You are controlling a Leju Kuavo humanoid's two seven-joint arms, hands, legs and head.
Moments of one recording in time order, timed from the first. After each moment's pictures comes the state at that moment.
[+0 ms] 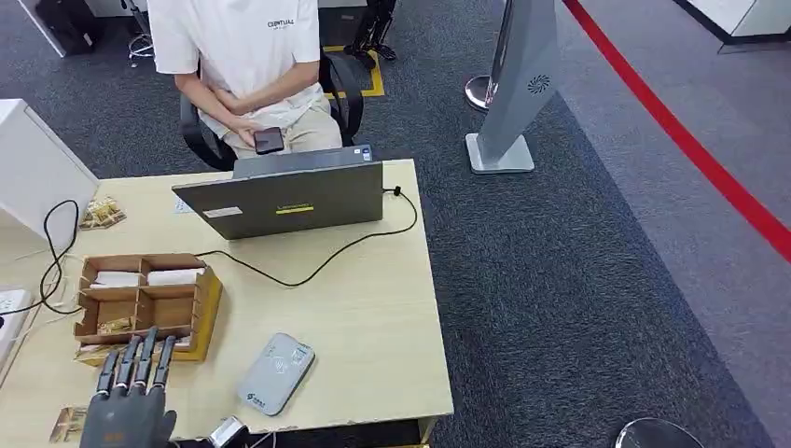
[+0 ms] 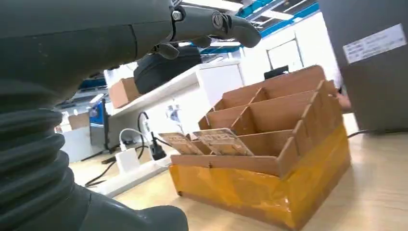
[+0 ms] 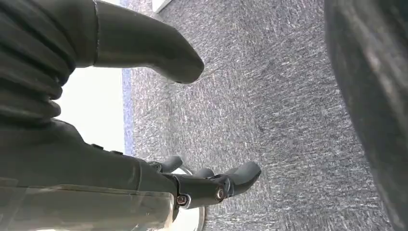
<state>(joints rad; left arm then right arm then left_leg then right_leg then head) 0.32 0.28 -0.34 -1.71 -1.37 0.34 0.32 -0.03 -0.07 0.98 -0.16 0.37 -0.09 0.03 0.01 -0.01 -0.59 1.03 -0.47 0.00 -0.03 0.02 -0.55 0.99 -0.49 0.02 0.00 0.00</state>
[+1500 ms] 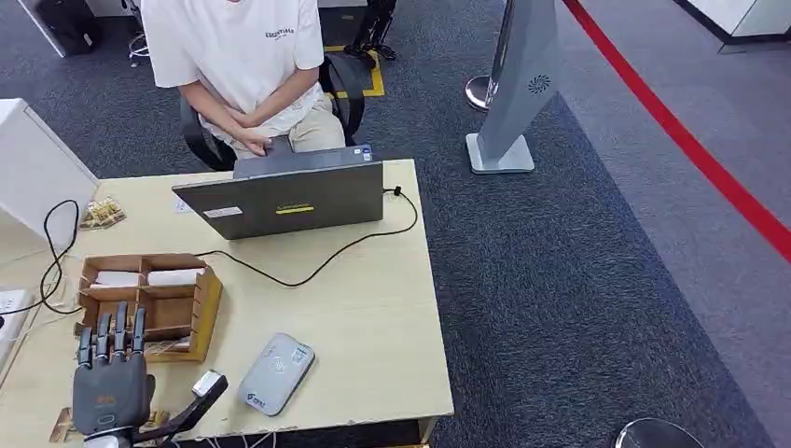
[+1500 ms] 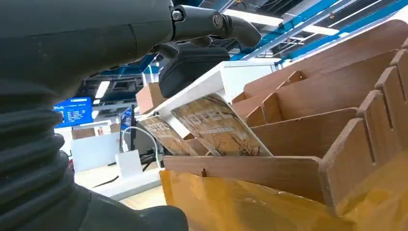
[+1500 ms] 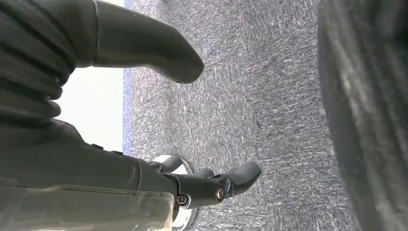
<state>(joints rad) 0.07 0.11 -0.08 -1.26 -1.47 0.61 0.14 -0.05 -0.07 0.99 -0.16 0.43 -0.06 0.01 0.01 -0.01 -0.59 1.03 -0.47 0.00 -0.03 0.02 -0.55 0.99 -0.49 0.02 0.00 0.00</state>
